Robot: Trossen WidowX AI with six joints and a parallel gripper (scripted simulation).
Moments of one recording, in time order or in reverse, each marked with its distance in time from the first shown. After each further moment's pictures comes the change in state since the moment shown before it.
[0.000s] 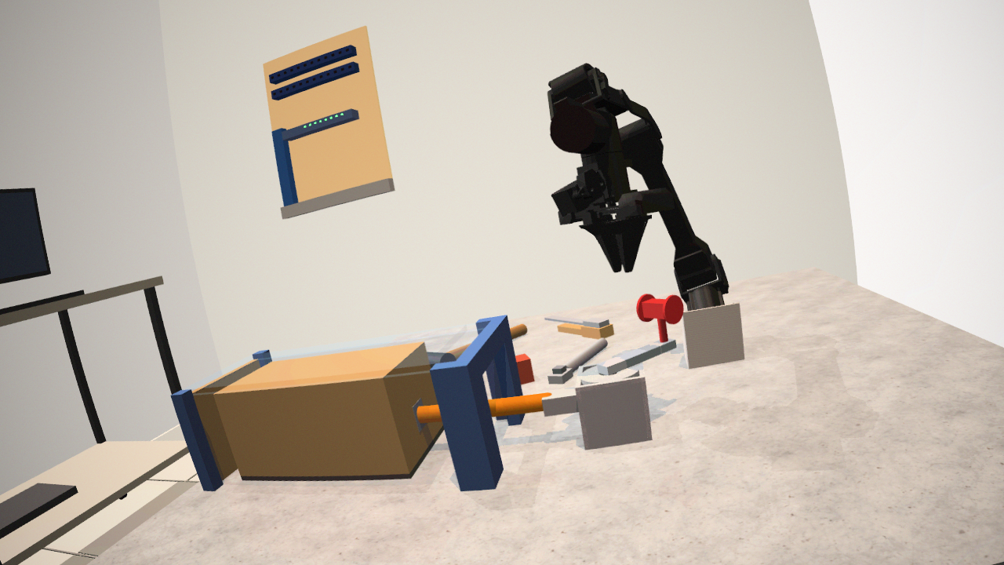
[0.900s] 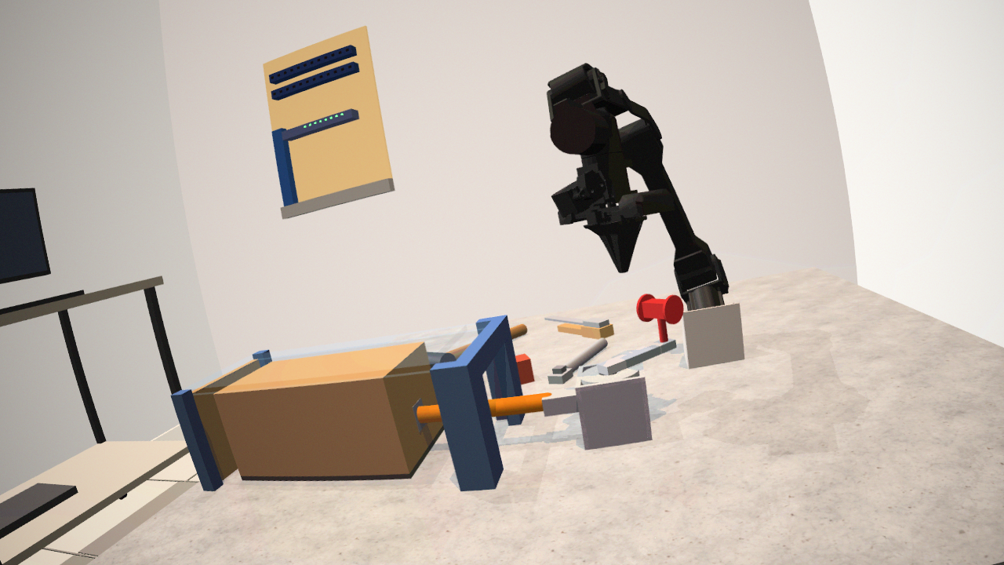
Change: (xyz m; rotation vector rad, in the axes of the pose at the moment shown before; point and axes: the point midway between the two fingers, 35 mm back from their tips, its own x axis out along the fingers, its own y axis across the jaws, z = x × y) arm 0.001 0.000 0.000 -0.003 0.012 -0.009
